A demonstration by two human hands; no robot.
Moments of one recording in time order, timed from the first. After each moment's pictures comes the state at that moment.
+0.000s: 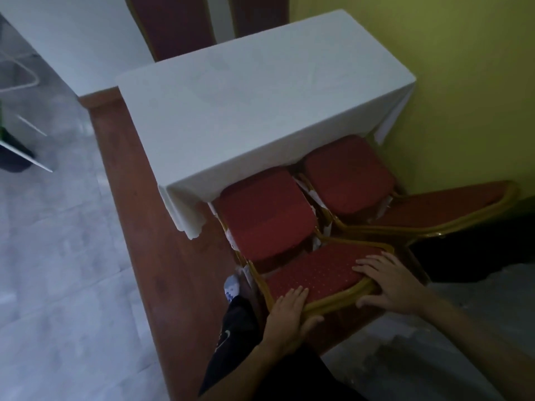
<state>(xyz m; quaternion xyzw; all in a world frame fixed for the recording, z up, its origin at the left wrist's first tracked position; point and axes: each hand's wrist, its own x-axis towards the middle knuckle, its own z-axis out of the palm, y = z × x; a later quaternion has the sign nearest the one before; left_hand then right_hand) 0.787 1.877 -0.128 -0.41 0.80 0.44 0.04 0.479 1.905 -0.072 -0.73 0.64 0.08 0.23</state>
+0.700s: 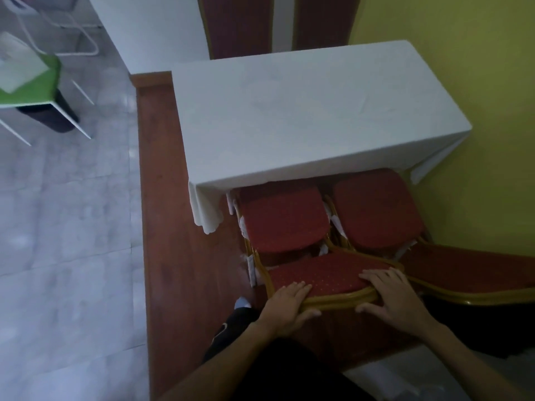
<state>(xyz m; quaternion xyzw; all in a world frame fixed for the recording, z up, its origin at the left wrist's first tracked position) 0.787 1.784 -0.133 -0.41 0.79 0.46 0.03 0.476 1.814 -0.086 -0.77 0.62 0.02 0.15</state>
